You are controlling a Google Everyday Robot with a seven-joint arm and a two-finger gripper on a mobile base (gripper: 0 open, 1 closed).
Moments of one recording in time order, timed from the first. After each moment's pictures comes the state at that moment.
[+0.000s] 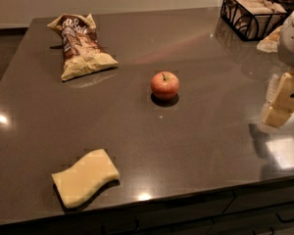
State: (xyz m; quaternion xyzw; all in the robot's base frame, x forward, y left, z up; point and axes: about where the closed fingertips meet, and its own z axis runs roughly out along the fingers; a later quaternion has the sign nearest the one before) arm 0.438 -0.216 0.977 -0.60 0.78 -0.04 0.16
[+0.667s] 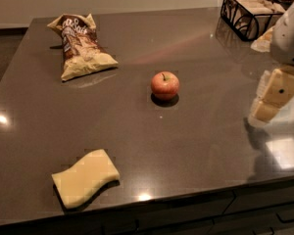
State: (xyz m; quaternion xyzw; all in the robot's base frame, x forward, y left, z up) arm 0.454 -0.211 0.971 -0.59 0.79 -0.02 0.17
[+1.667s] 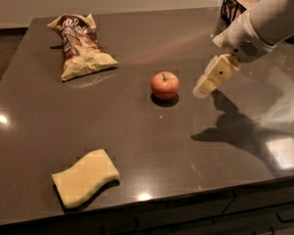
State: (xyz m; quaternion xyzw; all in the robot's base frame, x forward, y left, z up) arm 0.558 -0.149 0.939 -0.54 0.79 0.09 0.30
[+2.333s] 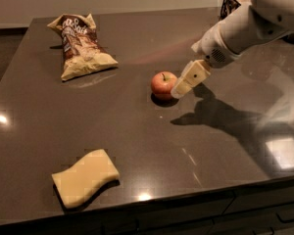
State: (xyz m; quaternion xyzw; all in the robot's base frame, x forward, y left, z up) arm 0.598 -0.107 0.903 -0.53 0.78 0.12 0.31
